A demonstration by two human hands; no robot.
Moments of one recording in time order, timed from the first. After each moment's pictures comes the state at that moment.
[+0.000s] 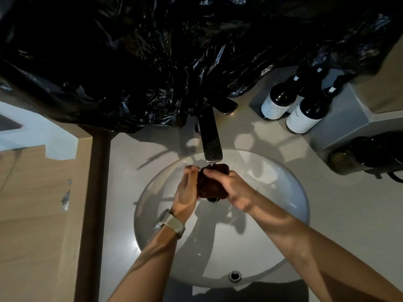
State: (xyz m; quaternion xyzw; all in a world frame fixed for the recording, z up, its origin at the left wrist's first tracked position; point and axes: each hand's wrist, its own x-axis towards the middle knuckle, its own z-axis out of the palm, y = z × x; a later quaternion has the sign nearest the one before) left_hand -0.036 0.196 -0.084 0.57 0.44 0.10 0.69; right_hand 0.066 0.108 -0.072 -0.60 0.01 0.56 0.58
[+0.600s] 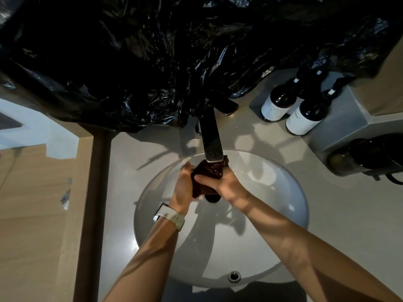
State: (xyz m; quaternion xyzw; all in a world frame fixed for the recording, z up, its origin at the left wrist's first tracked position) left_hand -0.022 0.206 -0.074 0.43 0.48 0.07 0.77; right_hand 0.058 0.117 -0.072 -0.65 -0.18 0.45 0.59
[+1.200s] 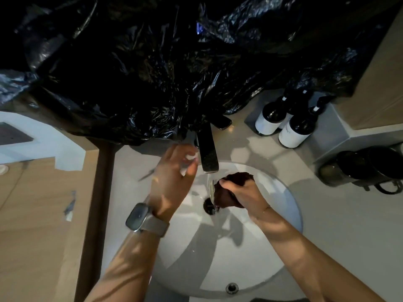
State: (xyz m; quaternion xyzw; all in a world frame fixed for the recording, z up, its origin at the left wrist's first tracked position) left_hand -0.036 0.232 0.010 0.87 0.21 0.30 0.33; right_hand 0.080 0.078 -0.062 -0.72 -0.04 0.40 0.57
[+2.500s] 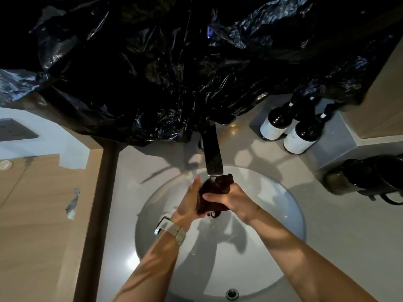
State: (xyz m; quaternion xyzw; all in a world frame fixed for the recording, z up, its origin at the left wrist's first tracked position) left_hand -0.023 0.197 -0.064 0.40 0.48 -0.01 0.78; right_hand 0.072 0.099 -0.062 -0.65 -0.13 0.52 0.54
